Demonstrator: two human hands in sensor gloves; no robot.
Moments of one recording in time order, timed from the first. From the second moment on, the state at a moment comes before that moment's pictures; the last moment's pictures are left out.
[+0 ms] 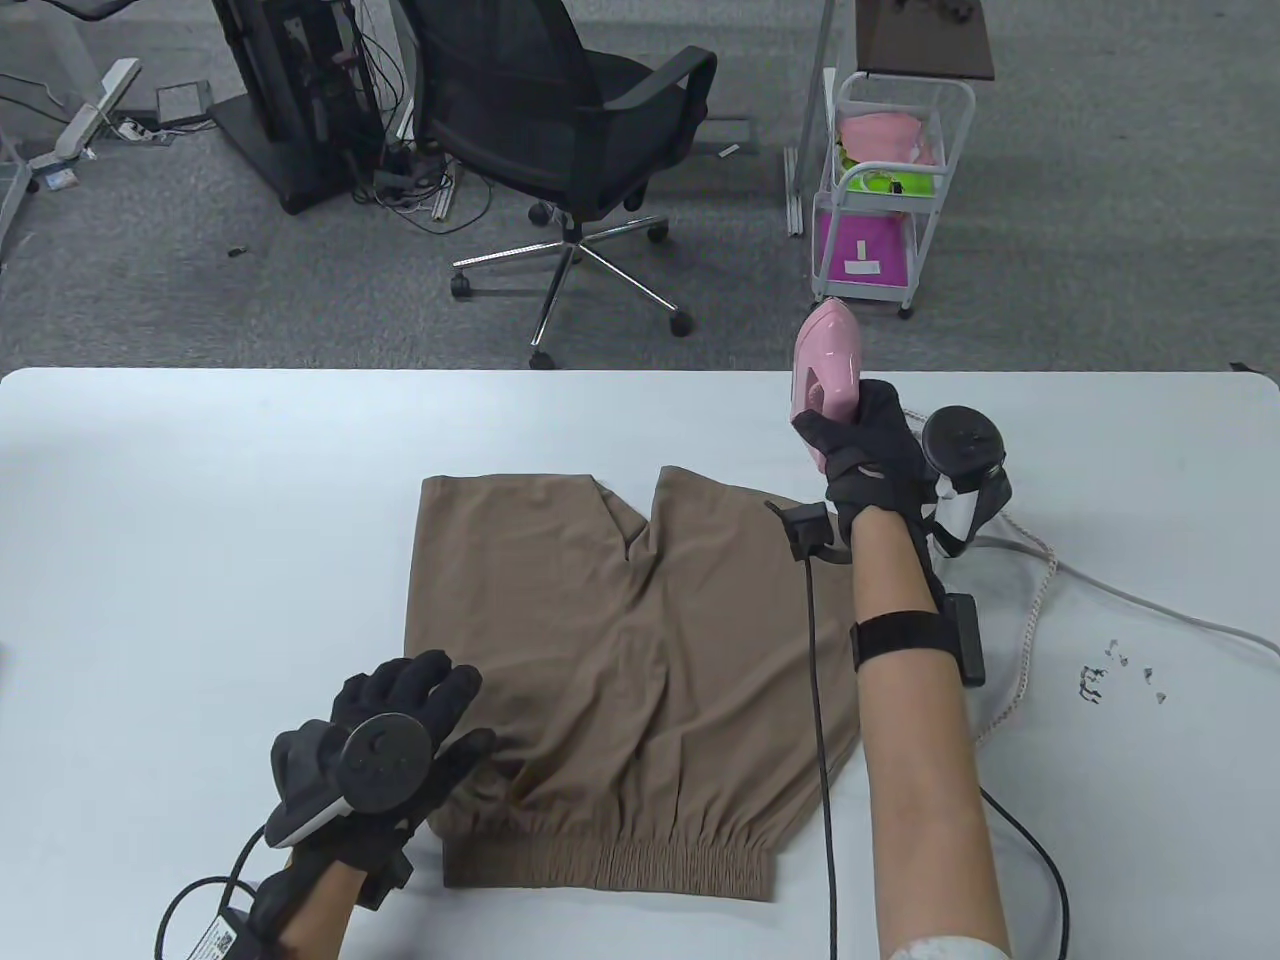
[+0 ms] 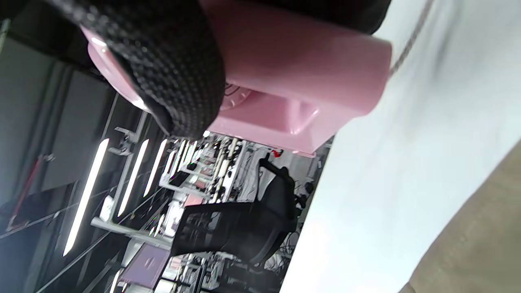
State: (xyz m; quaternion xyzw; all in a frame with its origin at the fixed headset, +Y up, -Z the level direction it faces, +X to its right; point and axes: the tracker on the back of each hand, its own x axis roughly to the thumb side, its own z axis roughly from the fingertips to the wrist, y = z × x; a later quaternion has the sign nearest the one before) left_hand -0.248 -0.704 -0.240 0.02 -0.14 0.12 0.98; right_hand 0.216 -0.685 -0.486 -0.15 -0.08 0.79 0.59
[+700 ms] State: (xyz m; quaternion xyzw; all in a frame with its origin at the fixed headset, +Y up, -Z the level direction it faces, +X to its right) left_hand -0.252 -0.711 -0.242 -0.03 -0.15 0.12 0.98; right_hand 0.211 -0.768 -0.537 -0.14 0.01 0.77 0.63
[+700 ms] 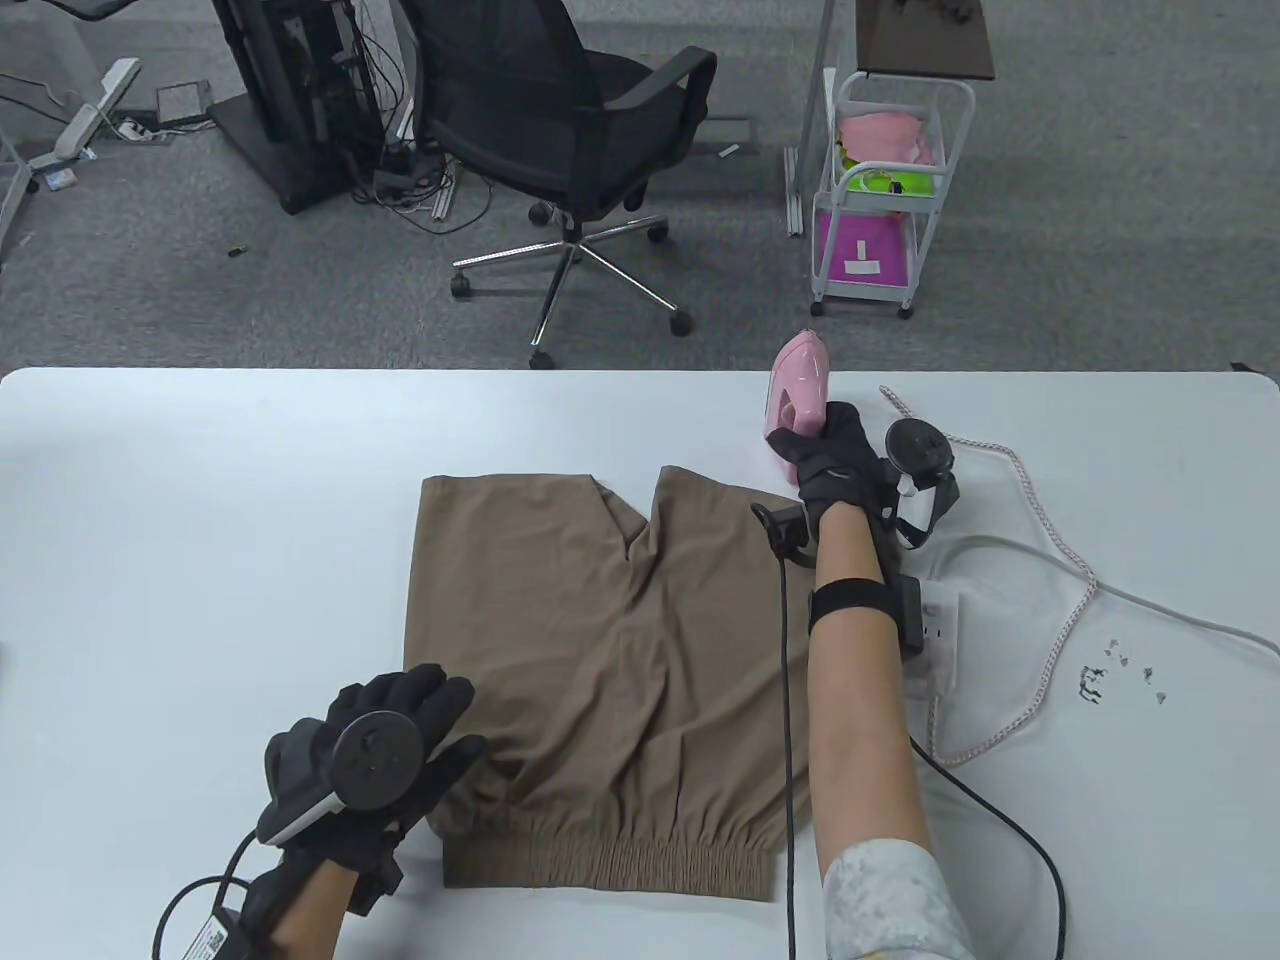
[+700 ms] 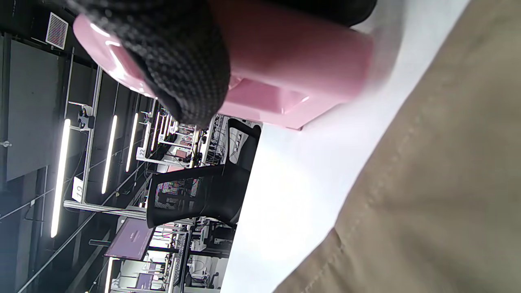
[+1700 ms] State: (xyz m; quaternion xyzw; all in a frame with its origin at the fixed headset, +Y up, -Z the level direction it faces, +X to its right) left_hand -0.247 -0.706 -0.238 0.00 -0.15 0.10 0.98; right_hand 0.182 -0.688 -0.490 -0.20 0.02 0.89 0.41
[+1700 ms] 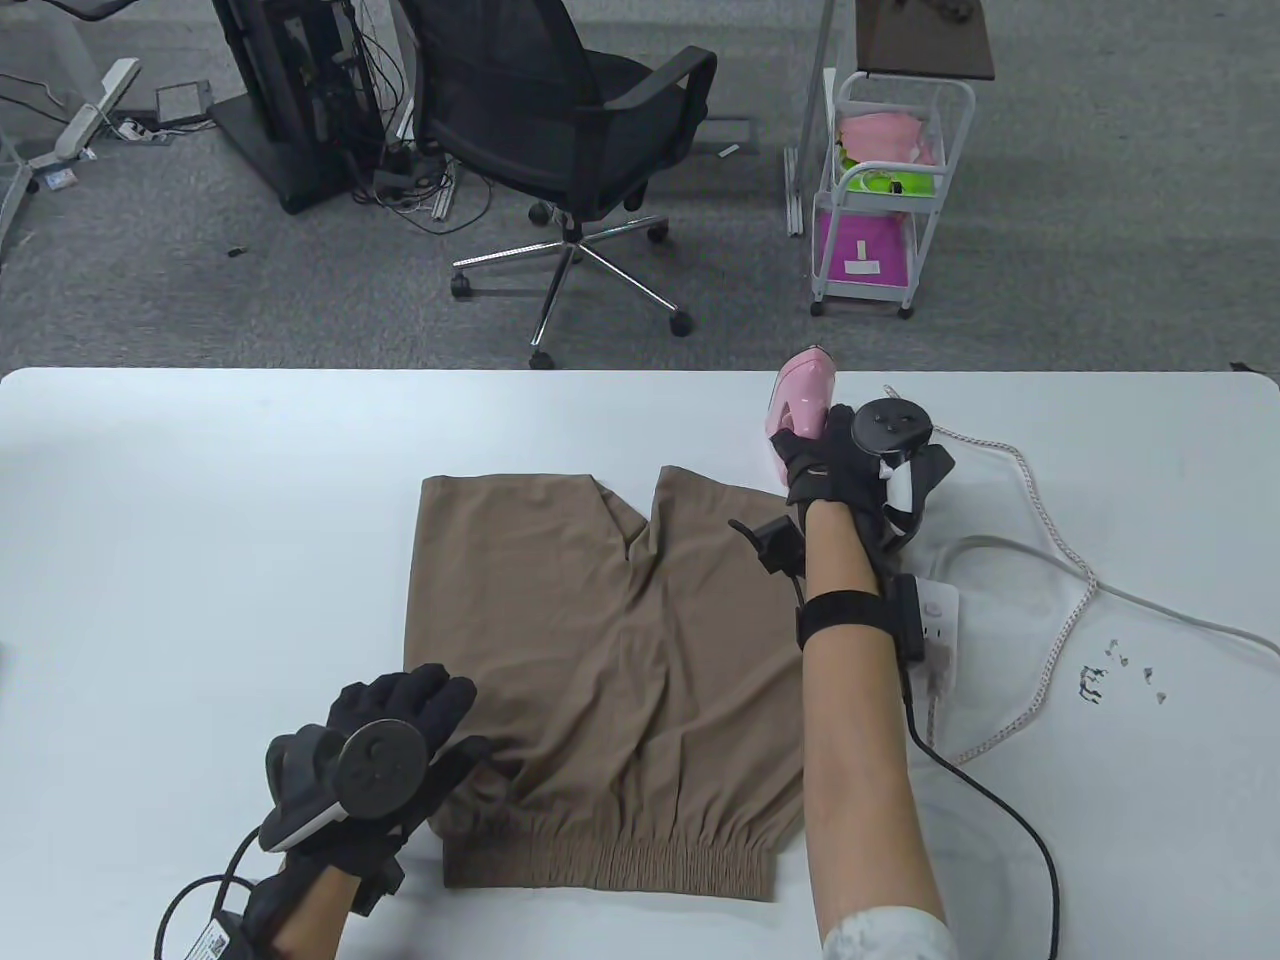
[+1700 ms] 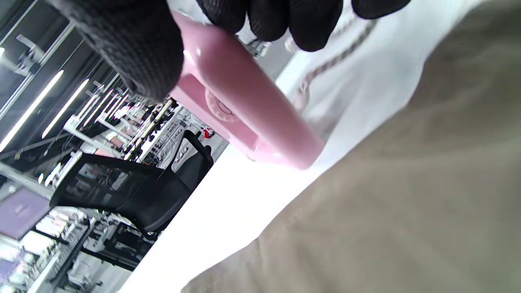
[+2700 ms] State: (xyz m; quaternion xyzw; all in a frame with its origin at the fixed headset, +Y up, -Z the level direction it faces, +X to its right) left_hand -0.240 -0.710 -0.234 0.00 -0.18 0.14 0.97; right_hand 0.241 -0.711 -0.356 -0.06 0.13 0.99 0.04
